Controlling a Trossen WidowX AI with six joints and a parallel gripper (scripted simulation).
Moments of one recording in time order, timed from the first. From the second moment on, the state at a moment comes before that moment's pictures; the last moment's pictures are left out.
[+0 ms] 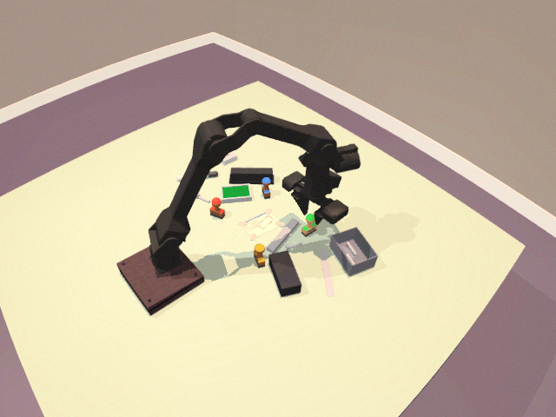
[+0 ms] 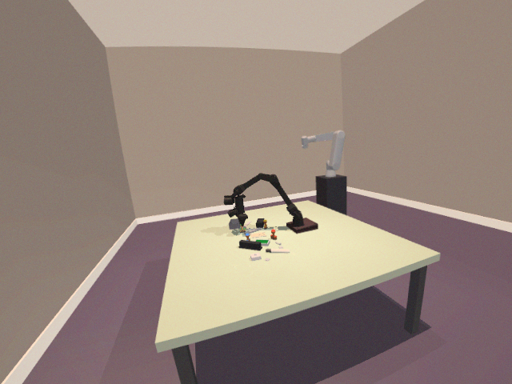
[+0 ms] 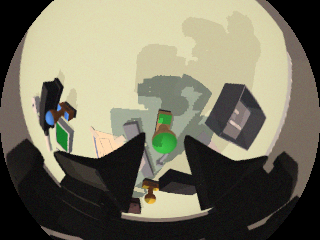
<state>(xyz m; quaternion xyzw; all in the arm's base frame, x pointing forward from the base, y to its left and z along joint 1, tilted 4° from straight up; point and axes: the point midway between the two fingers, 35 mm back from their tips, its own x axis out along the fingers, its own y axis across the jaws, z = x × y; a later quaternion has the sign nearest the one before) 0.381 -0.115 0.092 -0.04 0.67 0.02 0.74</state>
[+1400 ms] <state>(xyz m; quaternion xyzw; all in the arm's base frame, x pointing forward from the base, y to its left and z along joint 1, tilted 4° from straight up) 0.381 -0.114 0.069 -0.04 0.67 0.02 0.74</state>
